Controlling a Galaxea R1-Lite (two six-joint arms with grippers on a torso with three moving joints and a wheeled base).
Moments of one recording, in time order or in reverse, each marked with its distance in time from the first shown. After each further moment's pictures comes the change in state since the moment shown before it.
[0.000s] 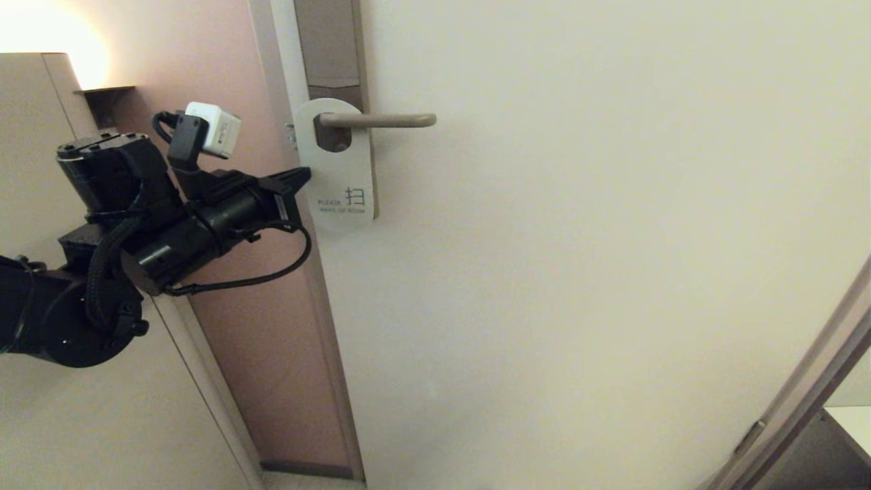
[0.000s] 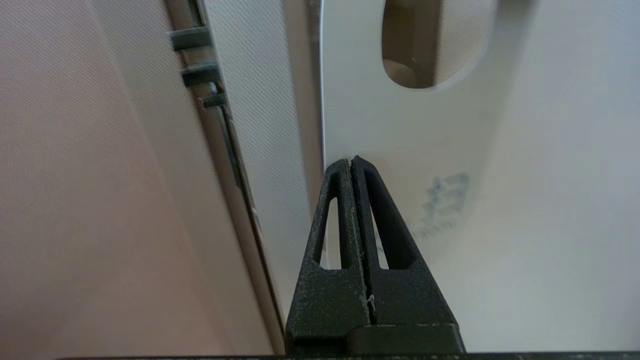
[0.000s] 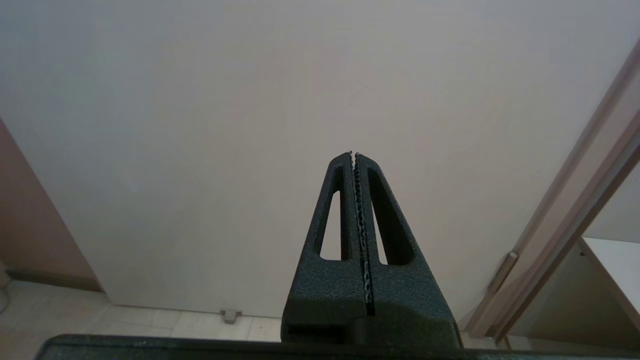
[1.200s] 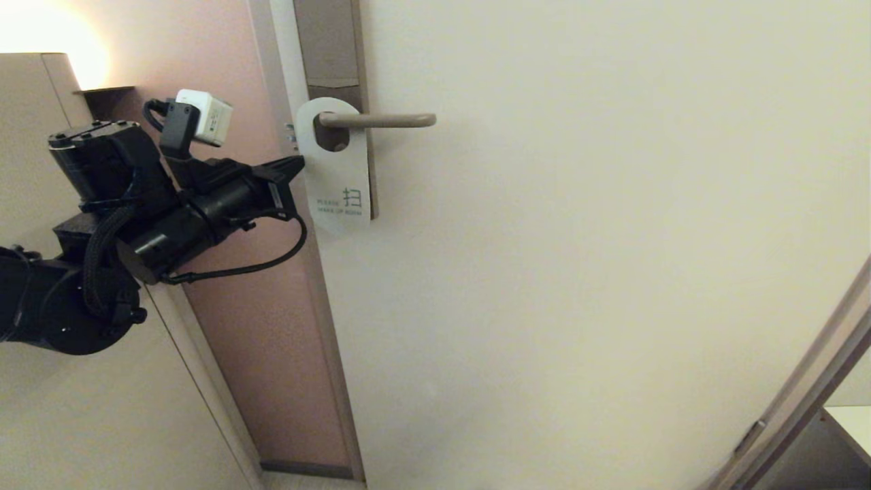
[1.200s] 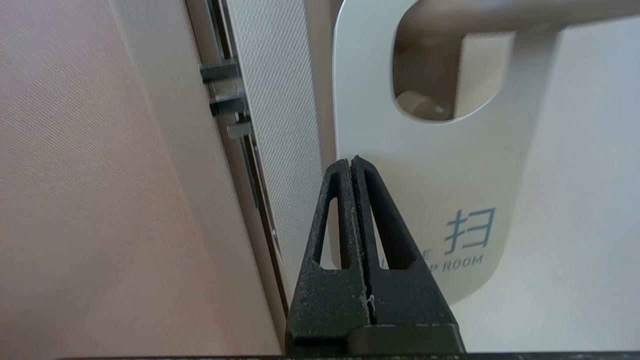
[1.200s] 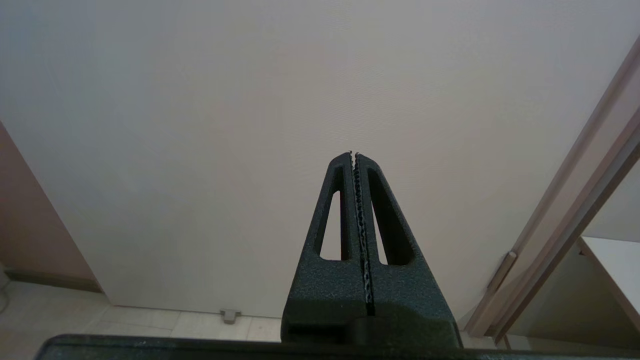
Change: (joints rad) left arm 0.017 -0.006 -0.029 0.008 0.001 0.001; right arm 0.000 0.000 0.000 0.000 0.000 0.000
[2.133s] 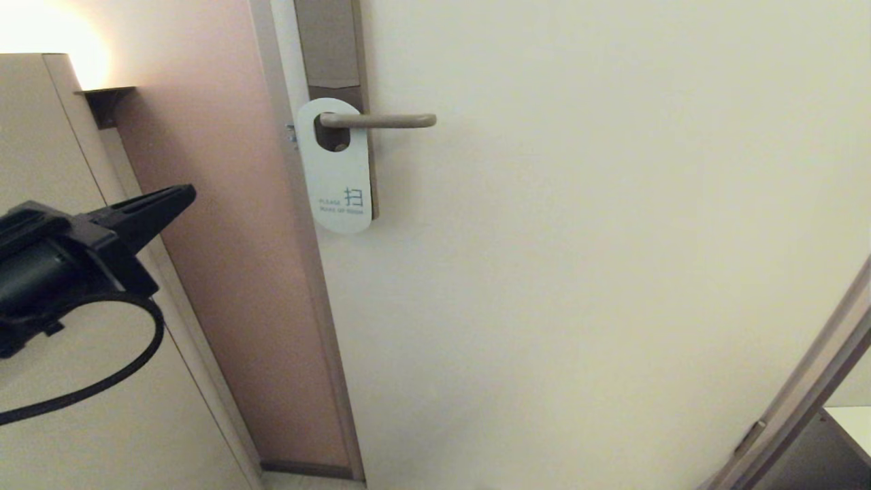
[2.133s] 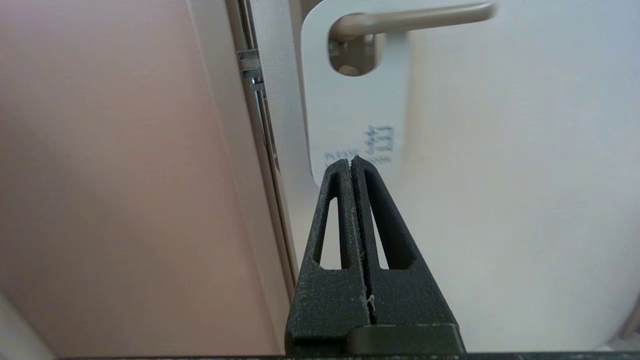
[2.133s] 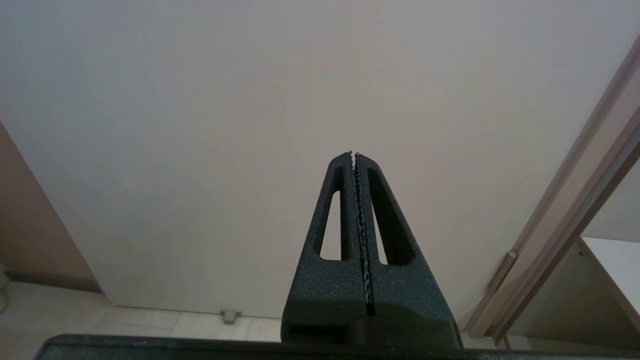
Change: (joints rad) left arm 0.026 -0.572 0.393 0.163 0.003 -0.005; right arm -0.001 0.000 0.000 0.000 0.000 0.000
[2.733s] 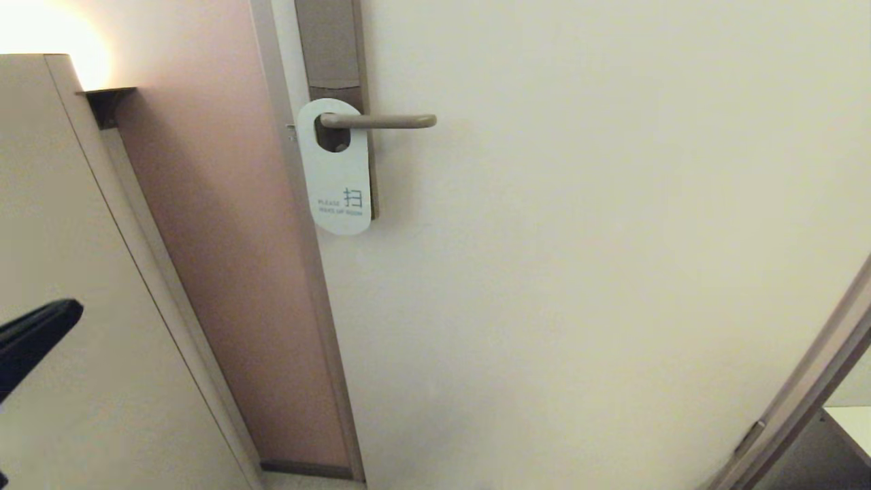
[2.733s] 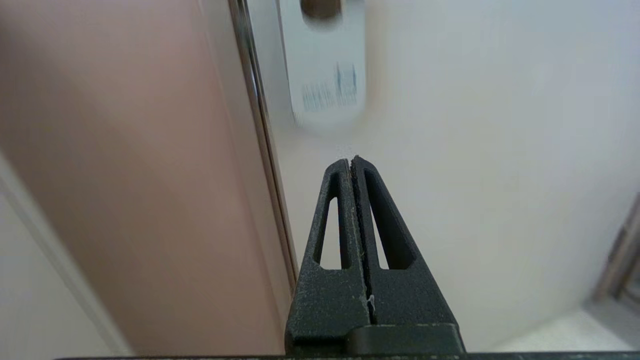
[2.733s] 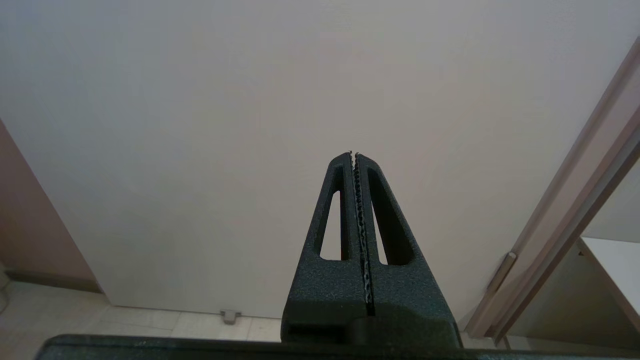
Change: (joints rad) left arm 0.009 -0.466 0.222 0.271 0.006 0.005; right arm 0.001 0.000 0.000 0.000 0.000 0.000
